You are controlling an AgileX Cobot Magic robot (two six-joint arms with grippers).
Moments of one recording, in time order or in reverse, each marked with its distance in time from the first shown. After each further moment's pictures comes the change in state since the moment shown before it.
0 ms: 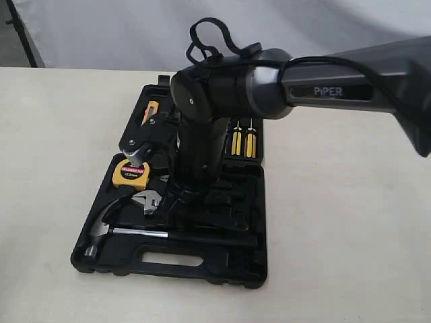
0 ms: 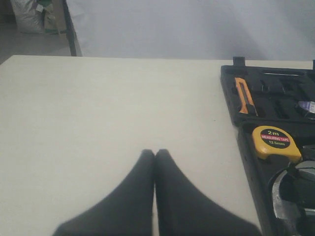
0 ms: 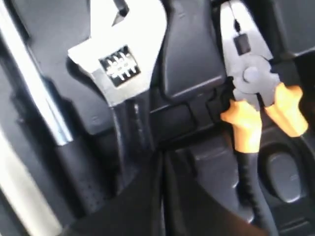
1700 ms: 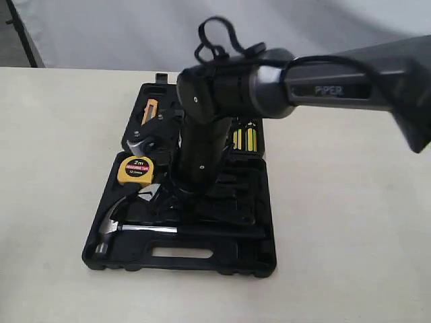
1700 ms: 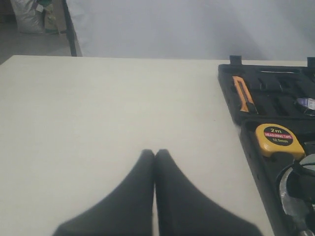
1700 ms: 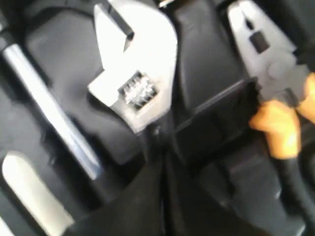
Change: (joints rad) left arm 0.000 0.000 0.000 0.000 0.000 0.000; right arm -0.019 0.035 0.002 0.053 -0.018 0.103
